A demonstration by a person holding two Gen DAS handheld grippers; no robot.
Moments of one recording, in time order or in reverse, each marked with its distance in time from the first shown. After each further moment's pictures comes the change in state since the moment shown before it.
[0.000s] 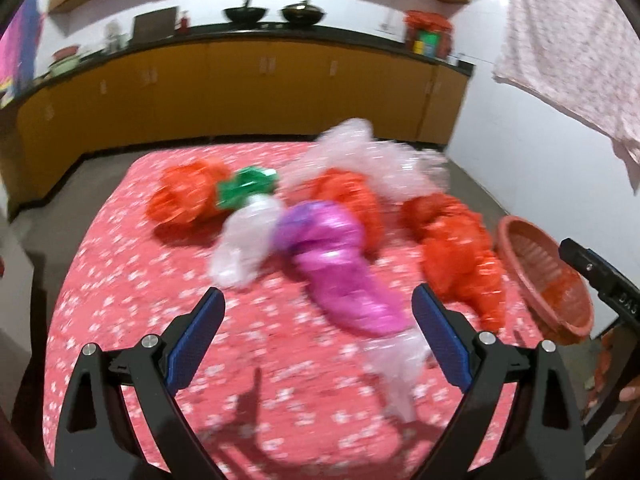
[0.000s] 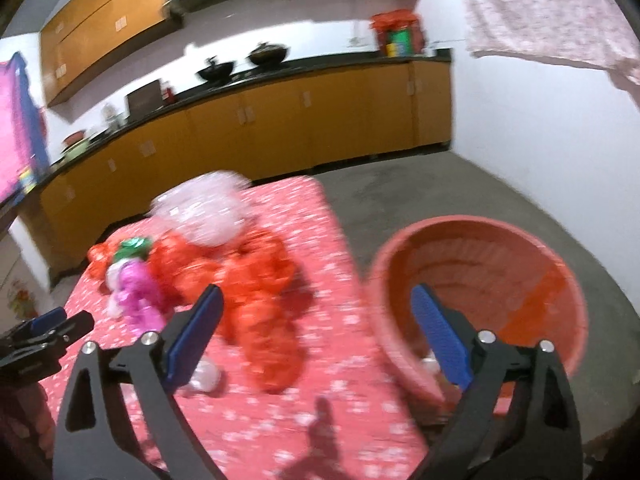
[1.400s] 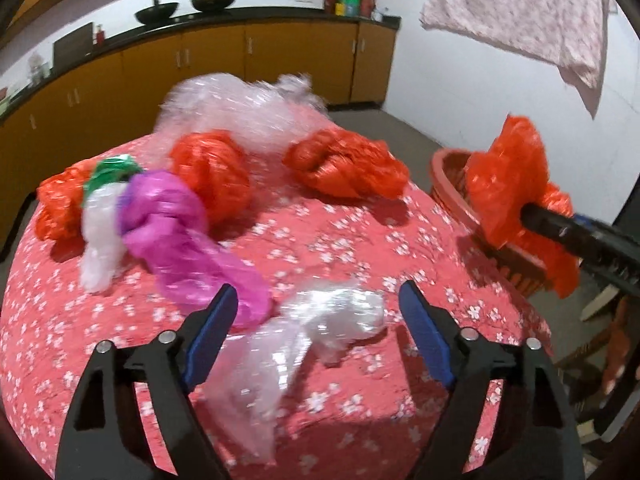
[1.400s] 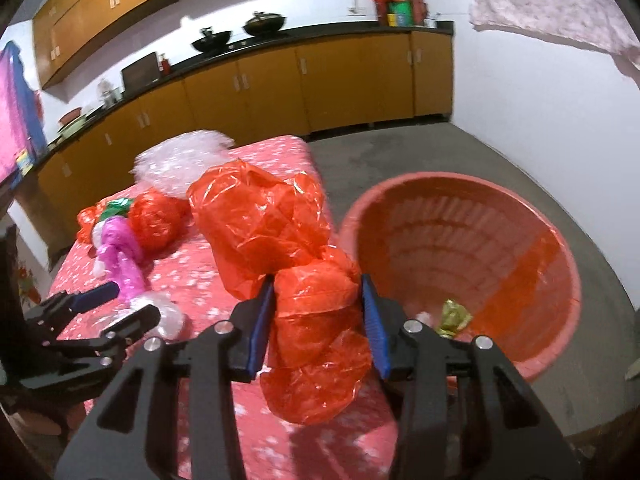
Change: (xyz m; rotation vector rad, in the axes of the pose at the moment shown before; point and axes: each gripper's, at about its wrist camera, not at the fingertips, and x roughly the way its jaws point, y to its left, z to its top) left arm 0.041 -0.093 -0.032 0.241 0.096 -0.174; right arm -0.006 -0.040 -0.021 0.014 0.111 -0.027
